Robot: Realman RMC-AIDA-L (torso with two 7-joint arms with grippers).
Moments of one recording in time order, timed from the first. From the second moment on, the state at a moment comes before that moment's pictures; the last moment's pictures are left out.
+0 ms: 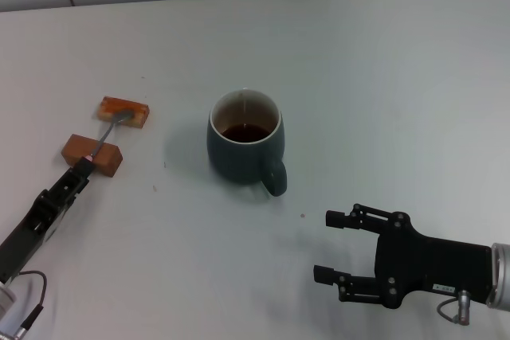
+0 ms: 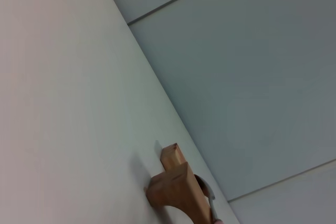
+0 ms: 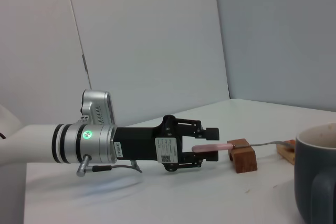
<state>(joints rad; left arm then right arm) -0.23 -2.07 0.00 -0.04 1.94 1.35 -1.42 0.38 2.08 -0.60 -0.22 -2.04 -1.62 0.72</state>
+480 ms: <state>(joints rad) -0.23 -2.07 0.00 -0.04 1.94 1.35 -1.43 0.38 2.08 -0.60 -0.22 -2.04 -1.62 0.72</state>
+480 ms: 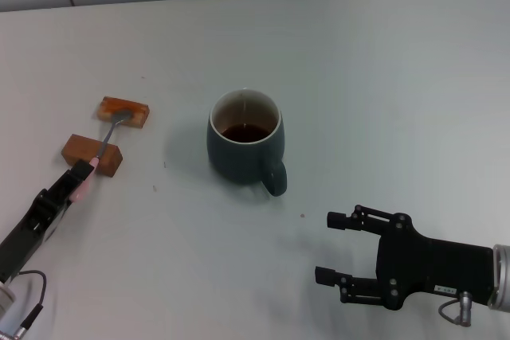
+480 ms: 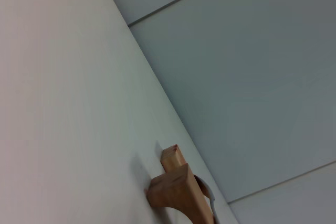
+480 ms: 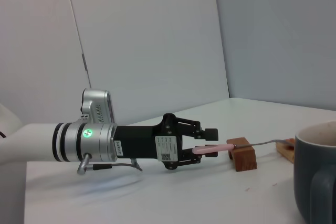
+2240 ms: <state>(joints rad) -0.24 -2.07 0.00 -0.09 1.94 1.31 -1.49 0.38 2.08 -0.61 -0.23 -2.04 -1.62 0.72</state>
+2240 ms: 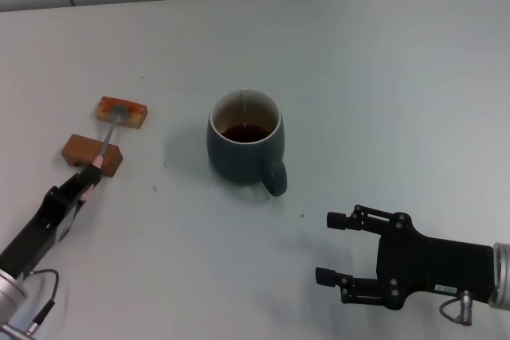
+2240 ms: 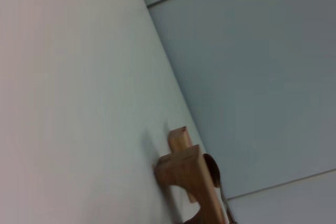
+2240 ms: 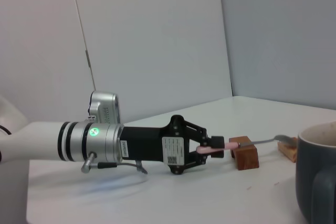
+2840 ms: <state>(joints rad) -0.49 -2.03 0.46 0.79 2.02 1.60 -1.73 0.38 2.08 -0.61 -0.23 -2.04 -1.64 0.72</state>
